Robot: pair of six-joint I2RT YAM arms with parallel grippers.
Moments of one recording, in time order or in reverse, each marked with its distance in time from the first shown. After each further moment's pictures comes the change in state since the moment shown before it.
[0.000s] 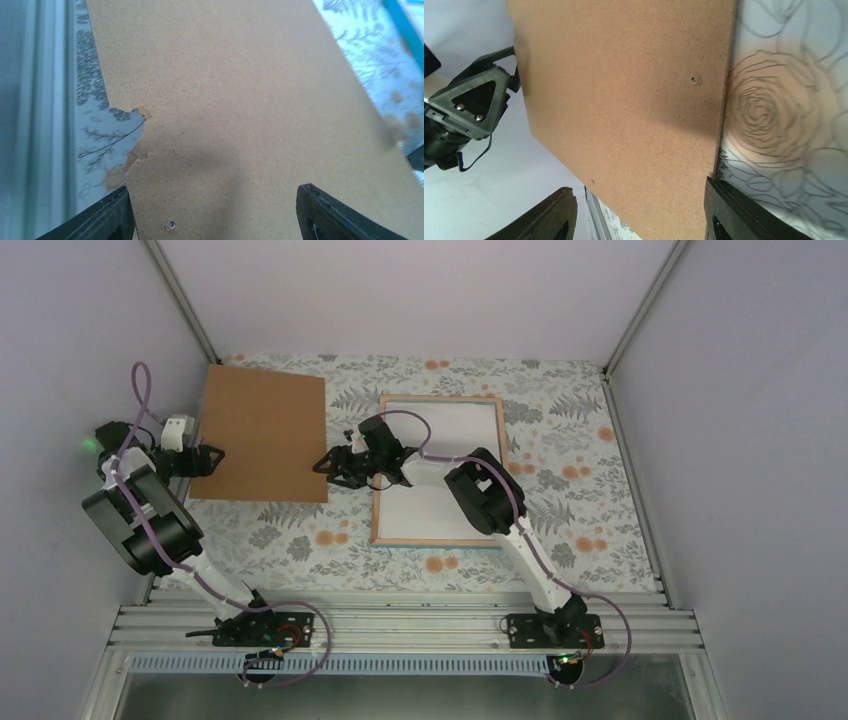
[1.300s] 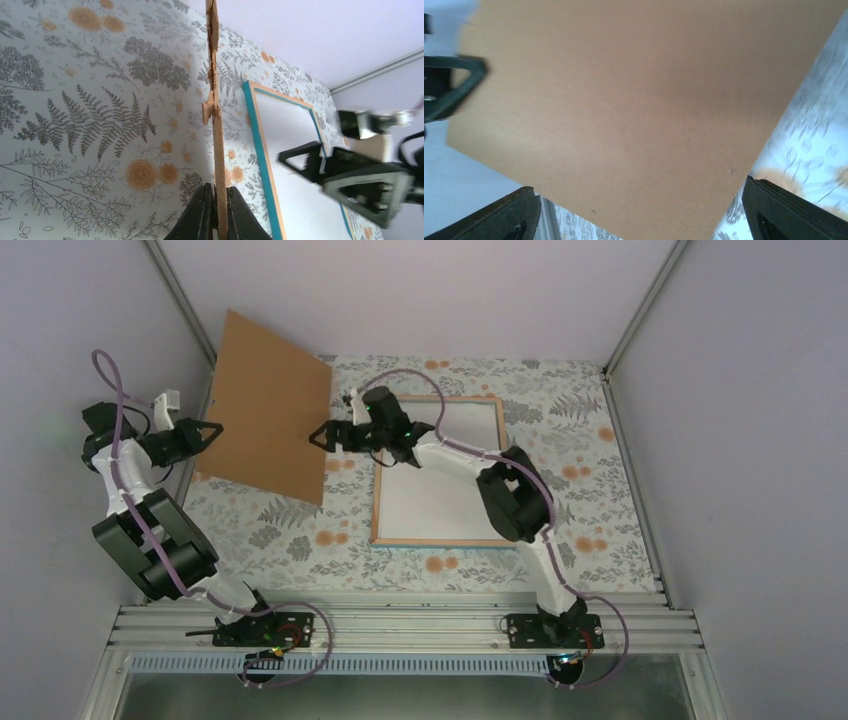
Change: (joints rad) left arm -0.026 -0.177 0.090 -0.247 0.301 -0.398; right arm -0.022 -0.209 0.006 -0.197 0.180 -0.400
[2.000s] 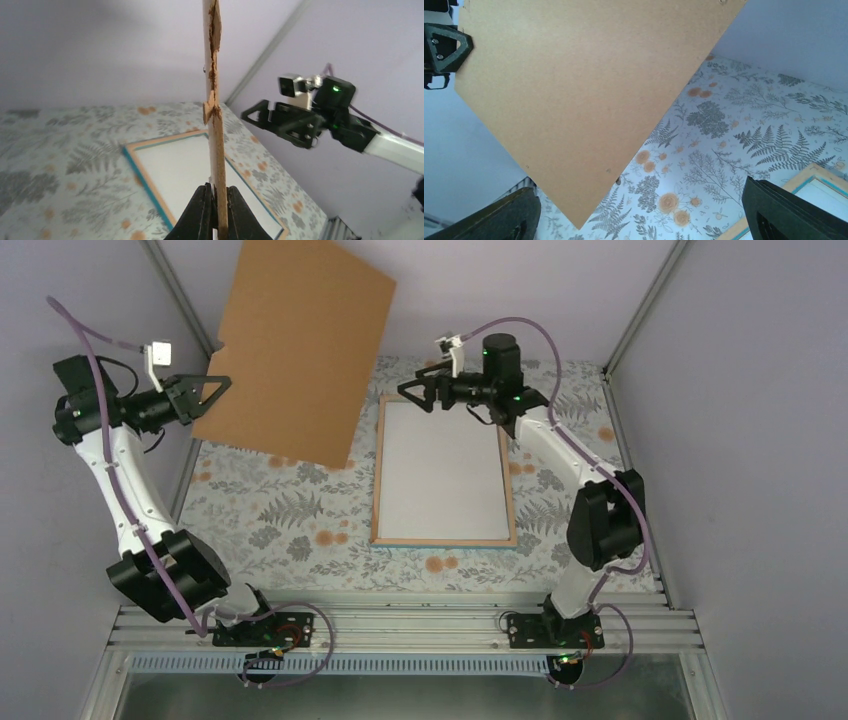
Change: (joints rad) left arm -0.071 -0.153 0.285 -0.190 0.365 0.043; right arm -0.352 -0.508 -0.220 -0.102 -0.268 -0.518
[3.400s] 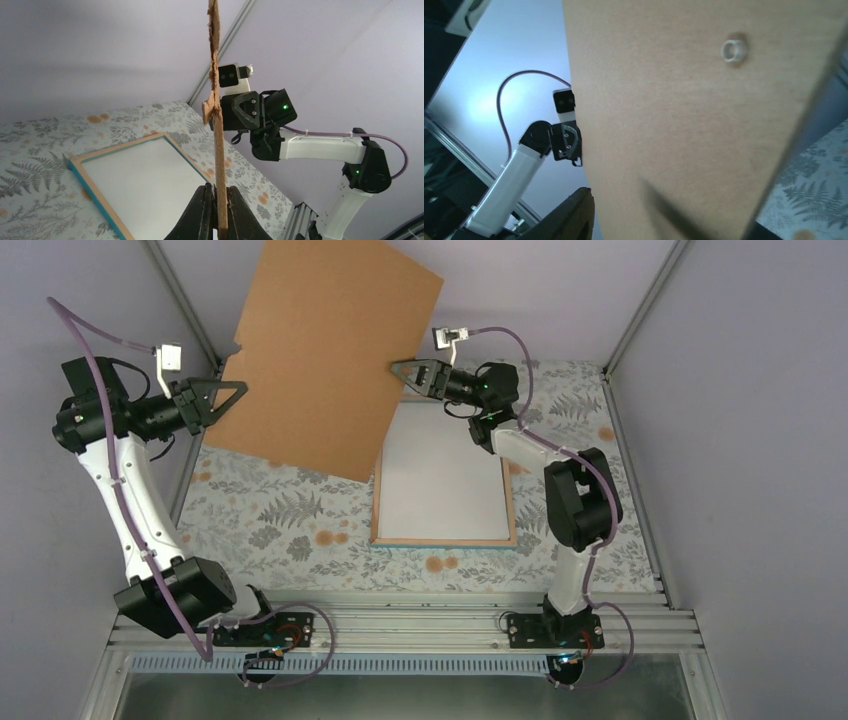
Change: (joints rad) left arm -0.085 -0.071 0.119 -0.300 0.089 0.161; right arm 0.014 0.134 -0.152 1.115 -0.177 0.983
